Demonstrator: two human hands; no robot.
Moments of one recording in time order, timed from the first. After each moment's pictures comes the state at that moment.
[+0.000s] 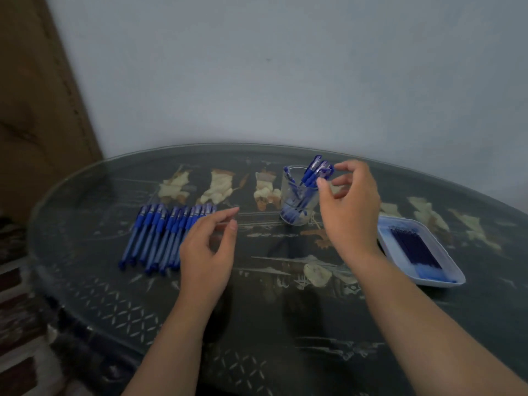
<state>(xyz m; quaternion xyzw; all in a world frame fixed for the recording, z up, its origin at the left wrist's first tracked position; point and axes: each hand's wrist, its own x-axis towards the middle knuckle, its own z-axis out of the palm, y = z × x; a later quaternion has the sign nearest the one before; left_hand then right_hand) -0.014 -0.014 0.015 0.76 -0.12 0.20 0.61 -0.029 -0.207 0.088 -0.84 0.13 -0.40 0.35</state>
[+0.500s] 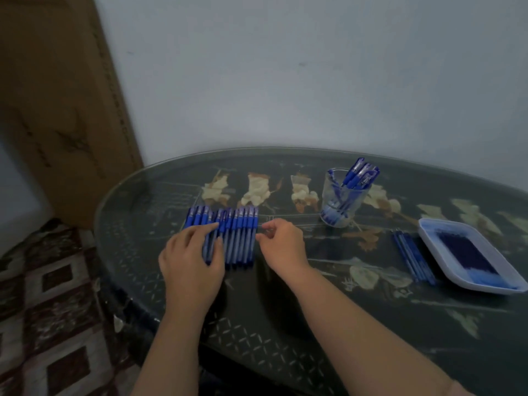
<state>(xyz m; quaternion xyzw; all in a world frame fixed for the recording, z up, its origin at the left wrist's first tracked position) -0.004 0.078 -0.004 0.90 -0.01 0.24 0.36 0.010 -0.072 0.025 -0.89 0.15 -0.07 0.43</state>
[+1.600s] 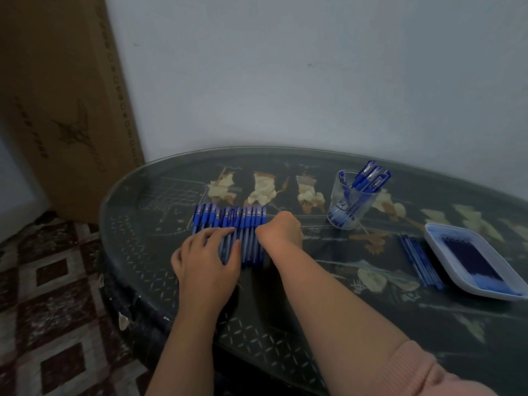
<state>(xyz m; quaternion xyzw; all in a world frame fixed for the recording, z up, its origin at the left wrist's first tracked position) 0.000 0.077 -0.007 0.93 0.01 0.15 0.34 0.042 -0.043 0.041 -0.87 0.30 -0.02 0.39</state>
